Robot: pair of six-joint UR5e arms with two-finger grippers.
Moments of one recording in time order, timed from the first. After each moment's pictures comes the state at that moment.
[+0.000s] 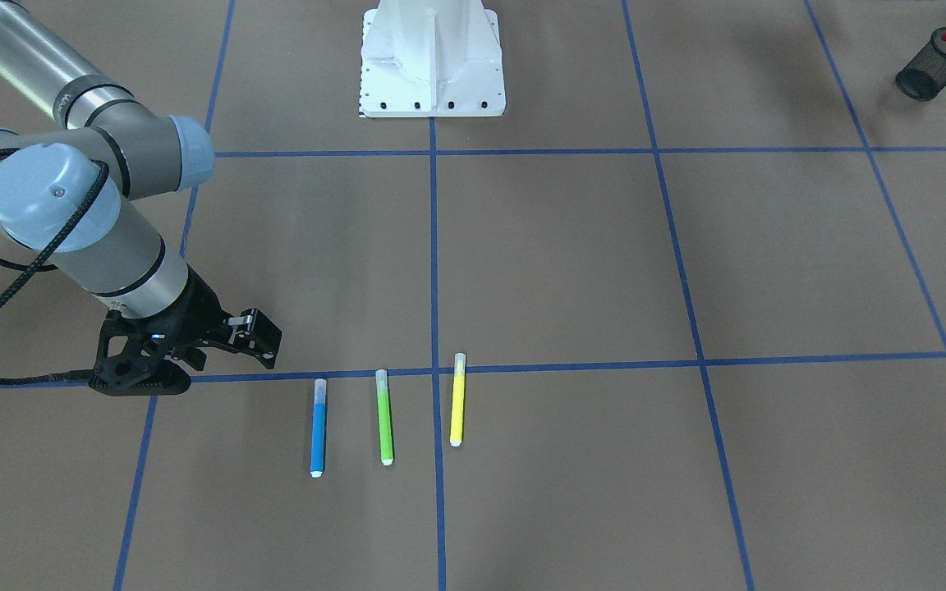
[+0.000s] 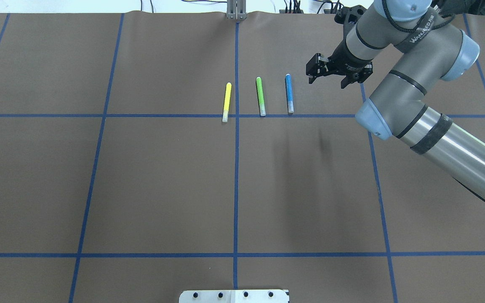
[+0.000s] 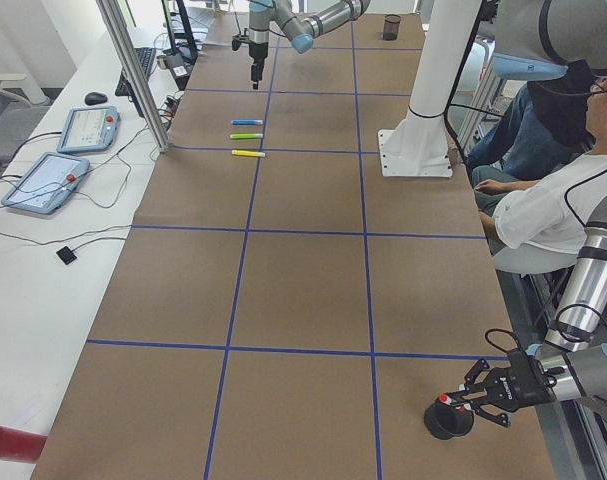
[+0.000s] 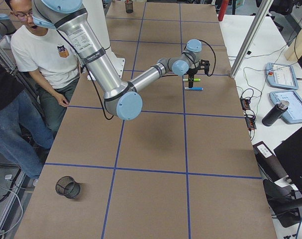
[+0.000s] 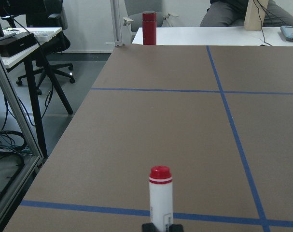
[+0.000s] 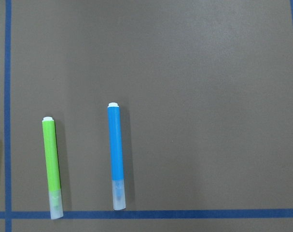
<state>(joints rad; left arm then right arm) -1.97 -0.76 -1.20 -3.68 -2.24 -0.44 0.91 -0.97 1.49 -1.32 2.14 1.04</state>
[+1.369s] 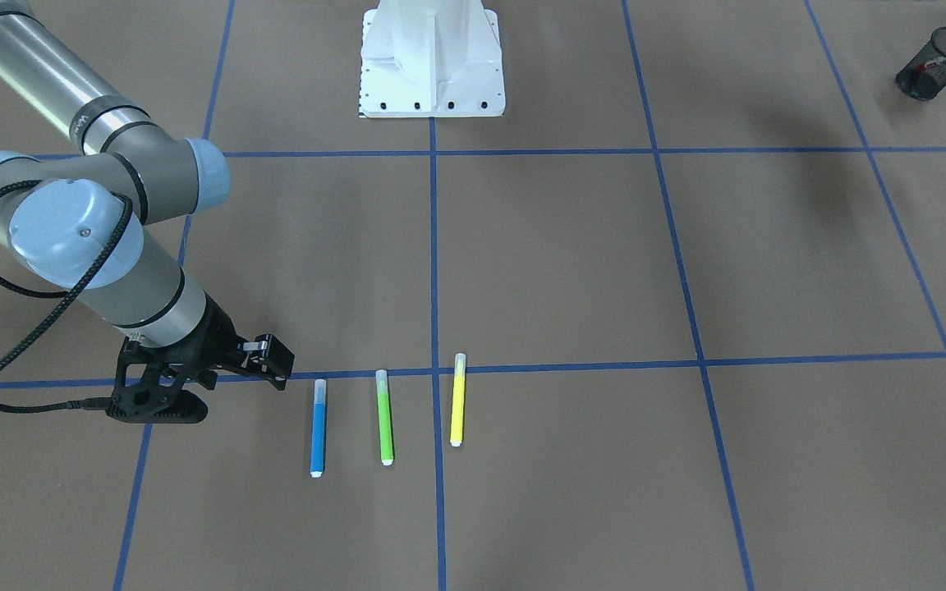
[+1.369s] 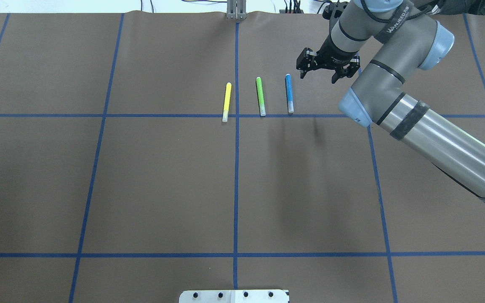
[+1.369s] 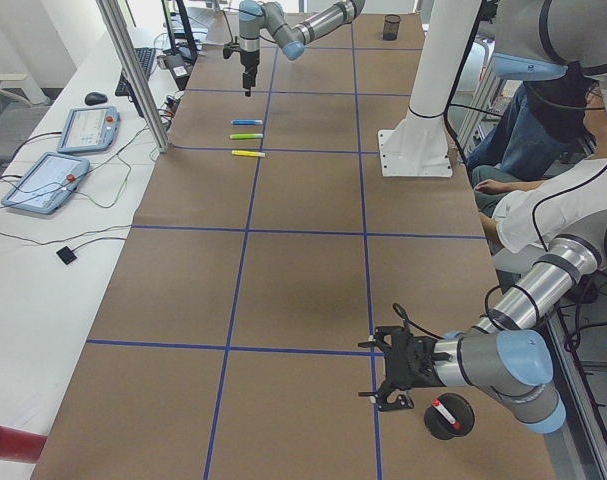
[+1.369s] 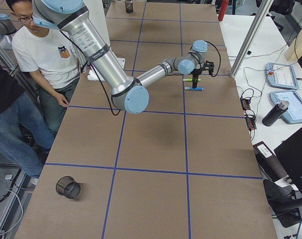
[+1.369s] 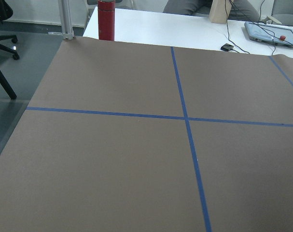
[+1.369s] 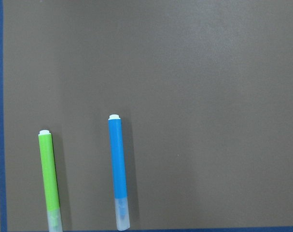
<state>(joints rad) -1.97 -1.03 -1.58 -2.91 -2.50 -0.44 0.91 -0.84 1.29 -1.31 2.16 1.05</state>
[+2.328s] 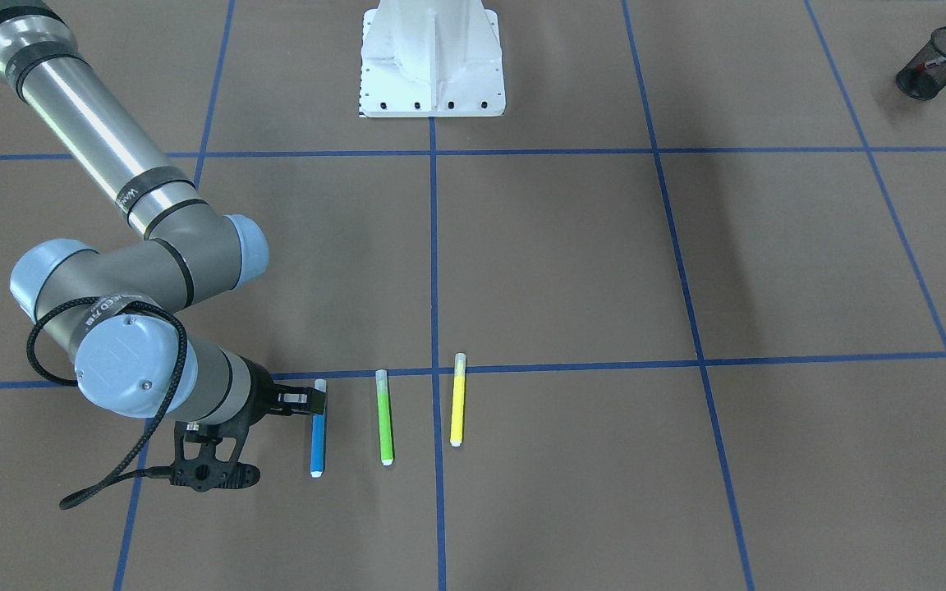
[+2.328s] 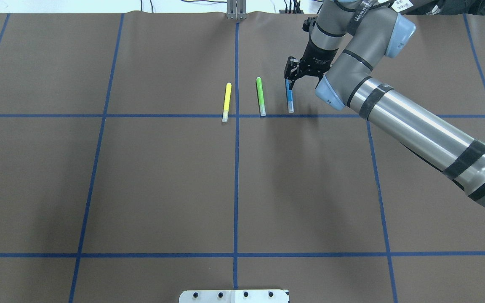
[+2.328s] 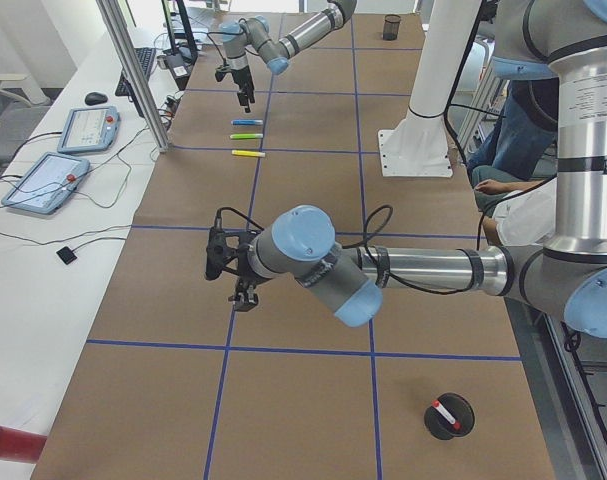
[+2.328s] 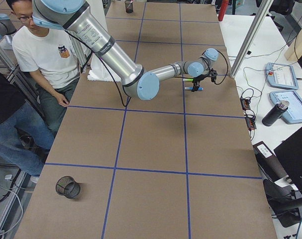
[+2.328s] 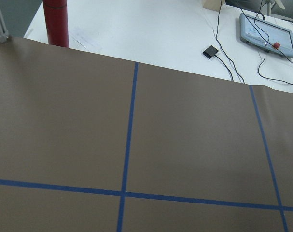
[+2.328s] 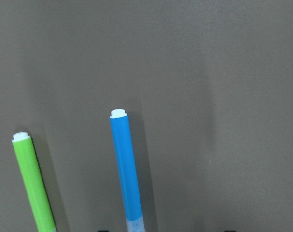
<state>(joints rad) -1.65 -1.52 -1.69 -2.29 -2.51 -0.69 0.90 -0.66 0.93 -1.32 2.35 0.89</state>
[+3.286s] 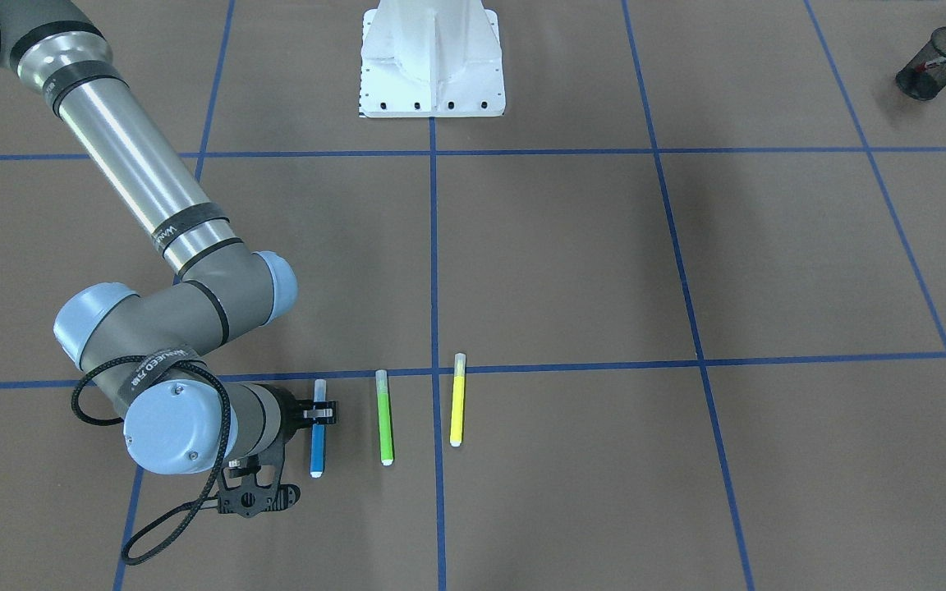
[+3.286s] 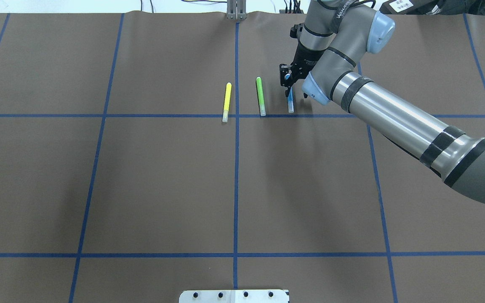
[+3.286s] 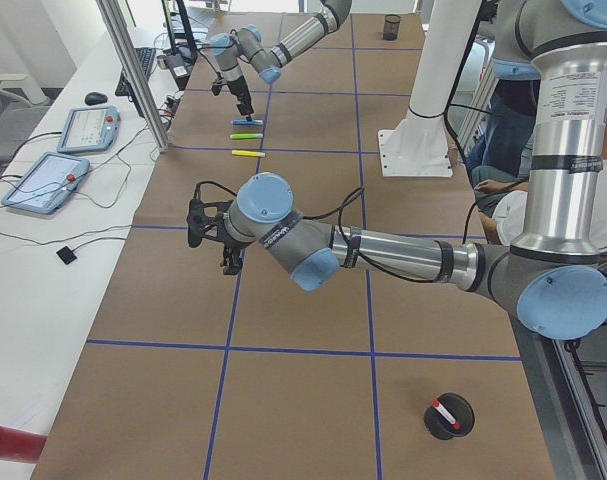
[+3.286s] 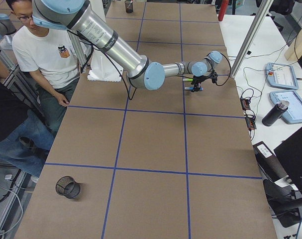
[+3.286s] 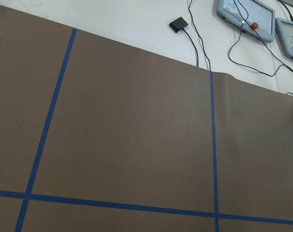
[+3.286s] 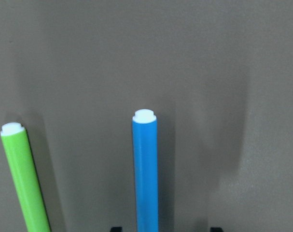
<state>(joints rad) -1.57 -1.58 -1.70 -2.27 -2.51 -0.81 0.89 -0.55 0.71 -1.32 2.41 0.76</state>
